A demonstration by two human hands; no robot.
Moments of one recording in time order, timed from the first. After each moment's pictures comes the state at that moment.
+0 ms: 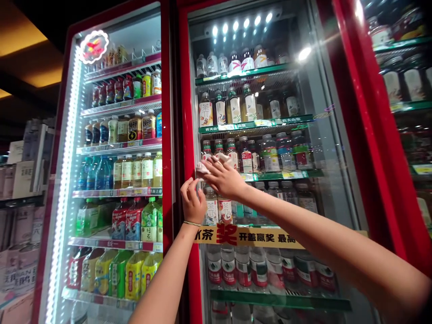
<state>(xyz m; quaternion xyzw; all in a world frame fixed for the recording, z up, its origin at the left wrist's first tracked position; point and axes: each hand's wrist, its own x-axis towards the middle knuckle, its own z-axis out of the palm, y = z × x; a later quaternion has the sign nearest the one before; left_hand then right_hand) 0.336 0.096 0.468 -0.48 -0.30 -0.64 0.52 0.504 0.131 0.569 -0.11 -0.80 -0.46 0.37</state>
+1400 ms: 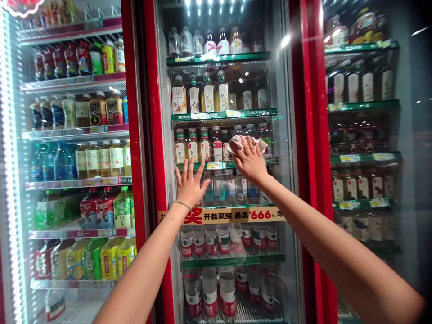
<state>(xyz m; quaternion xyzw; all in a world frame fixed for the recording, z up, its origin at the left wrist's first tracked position) 0.422 0.088 0.480 -0.61 -0.53 -0.39 0.44 0.679 0.177 0.554 -0.32 -0.70 -0.40 0.50</state>
